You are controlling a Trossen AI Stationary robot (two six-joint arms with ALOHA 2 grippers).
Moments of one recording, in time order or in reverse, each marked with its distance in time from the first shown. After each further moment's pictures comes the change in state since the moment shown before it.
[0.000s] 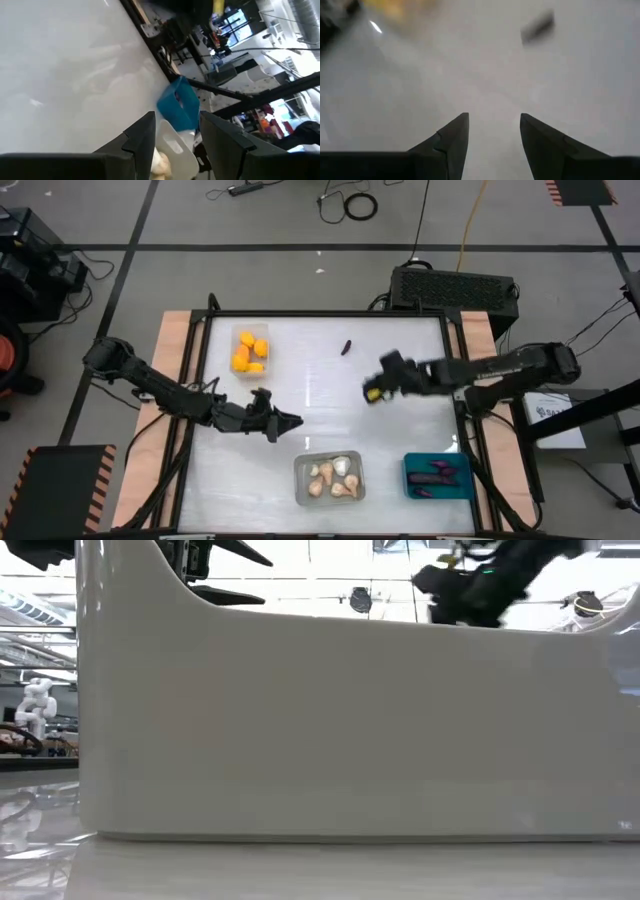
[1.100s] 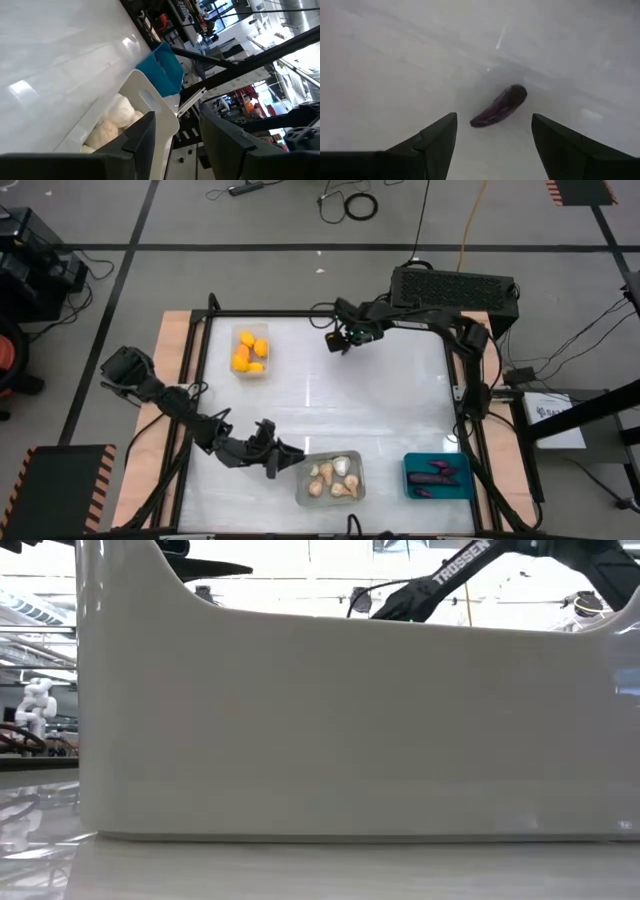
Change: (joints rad) left arm -0.221 0.237 0.074 0.178 -0.117 -0.049; right arm -0.556 0.762 0.632 -0.204 -0.368 -0.256
